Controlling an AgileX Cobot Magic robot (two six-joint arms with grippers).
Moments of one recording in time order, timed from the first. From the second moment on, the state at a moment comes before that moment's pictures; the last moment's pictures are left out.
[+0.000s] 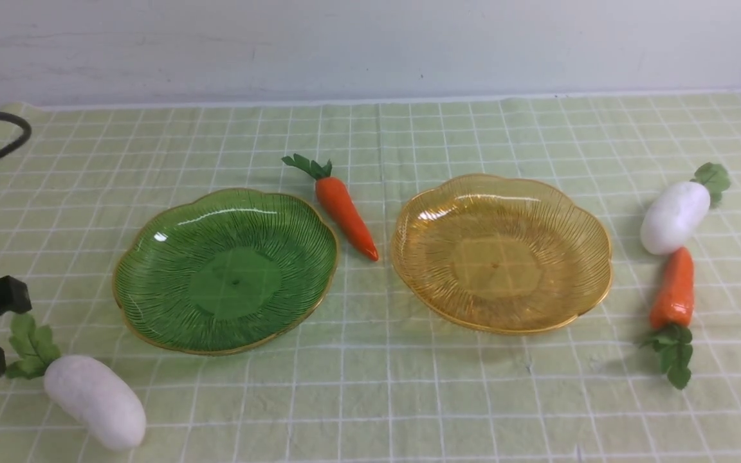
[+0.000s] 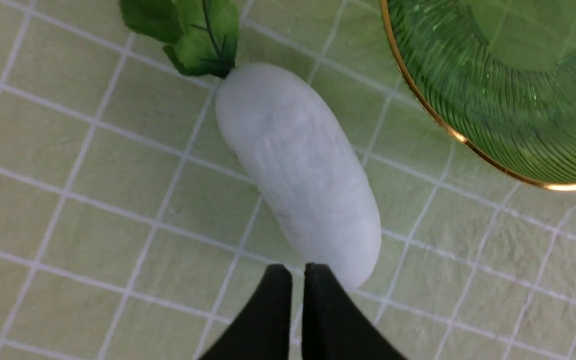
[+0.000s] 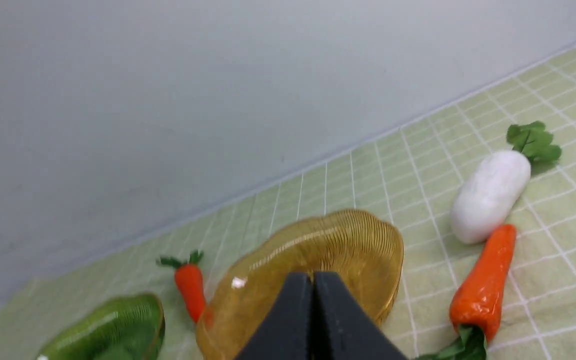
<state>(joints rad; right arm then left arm) 0.03 0.27 -0.40 0.35 0.50 0.09 0.25 1.22 -0.86 -0.23 0.96 -0.08</state>
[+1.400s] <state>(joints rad) 0.06 0.97 -0.86 0.36 0.92 -0.14 0.23 1.49 -0.95 -0.31 0.93 0.07</state>
